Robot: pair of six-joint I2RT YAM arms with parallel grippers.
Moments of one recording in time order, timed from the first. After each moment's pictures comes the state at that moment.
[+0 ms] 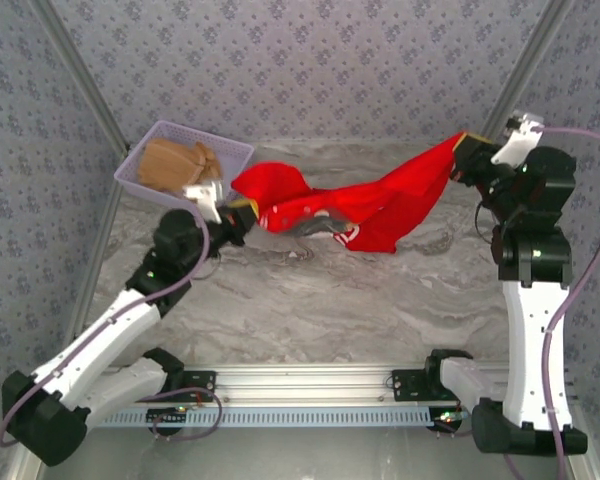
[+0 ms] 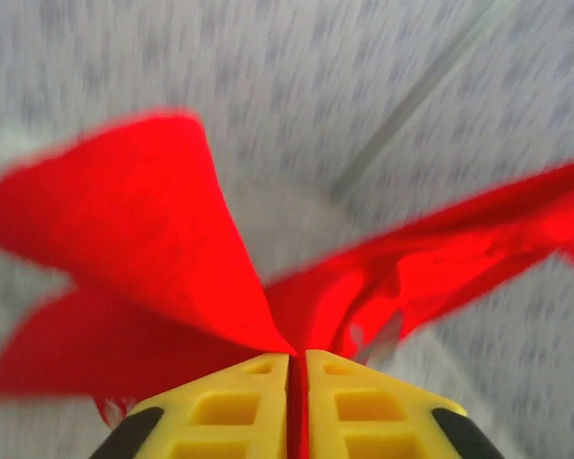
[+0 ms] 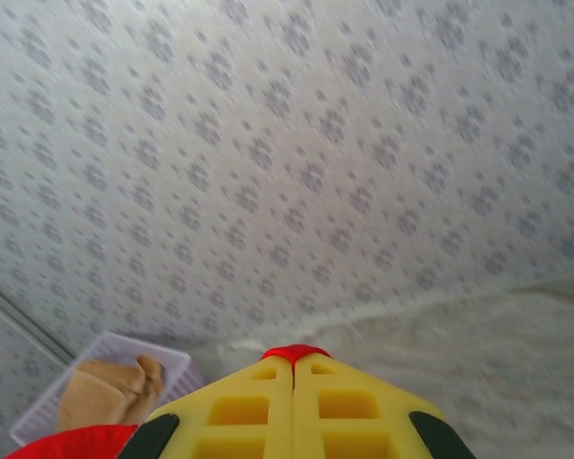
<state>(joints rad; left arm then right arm) -0.59 0.95 0.68 0.06 0.15 -0.59 -0.06 0.97 1.39 -0.55 -0.23 0.36</state>
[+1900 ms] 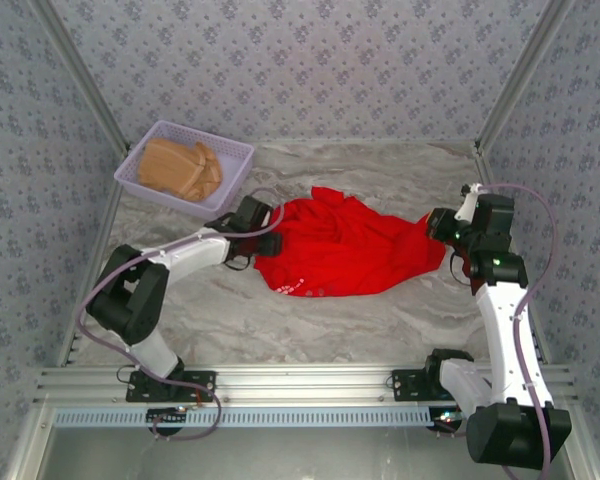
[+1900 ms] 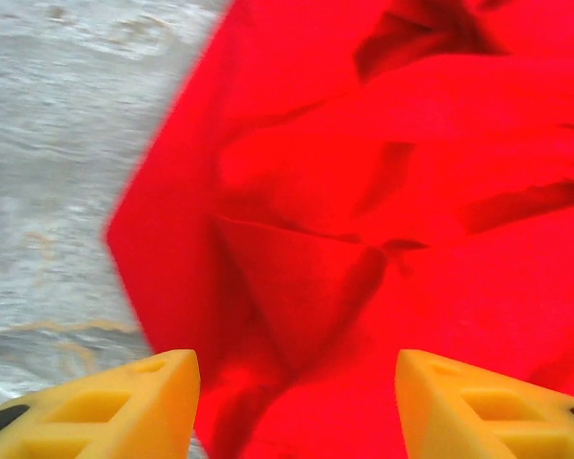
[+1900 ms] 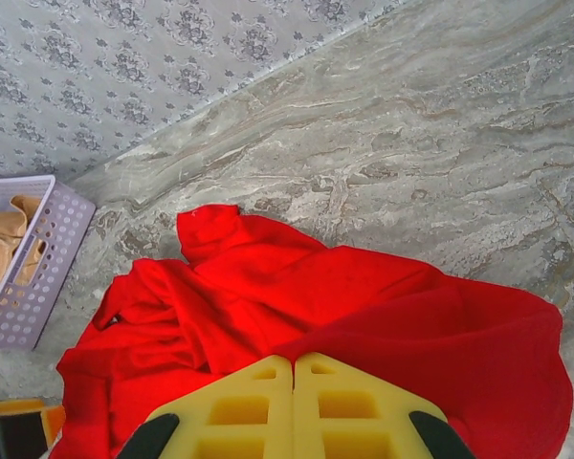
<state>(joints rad) -0.61 1.67 1.02 -0.33 -0.05 -0.38 -0.11 0.92 0.89 -0.54 -0.29 0.37</state>
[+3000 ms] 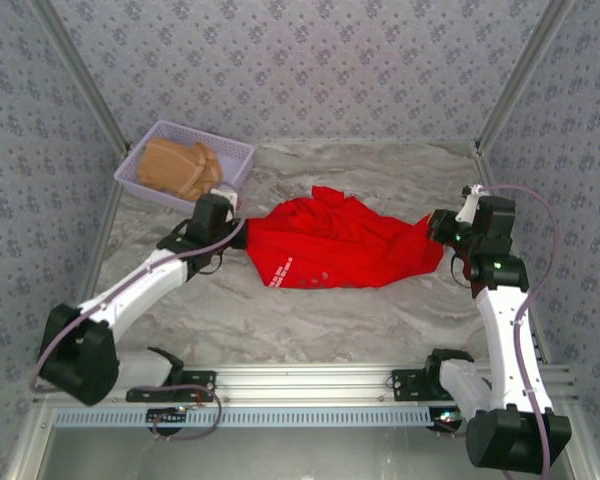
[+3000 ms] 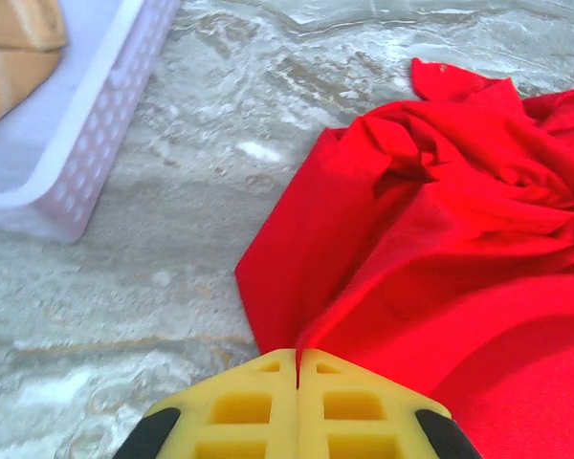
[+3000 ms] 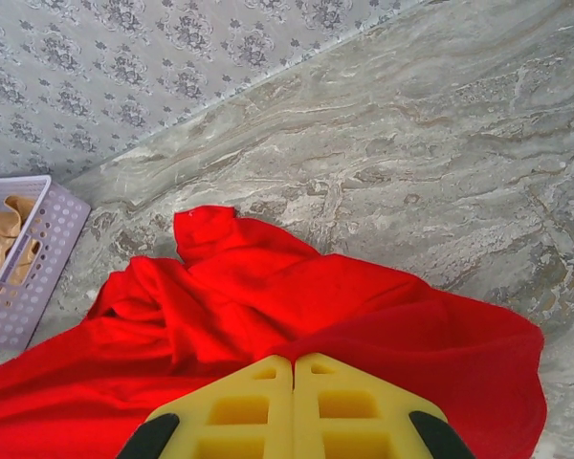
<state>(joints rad) -0.48 1.25 0.82 -0.26 -0.07 -0.34 -0.10 0.90 0.89 -0.55 -0.27 0.35</state>
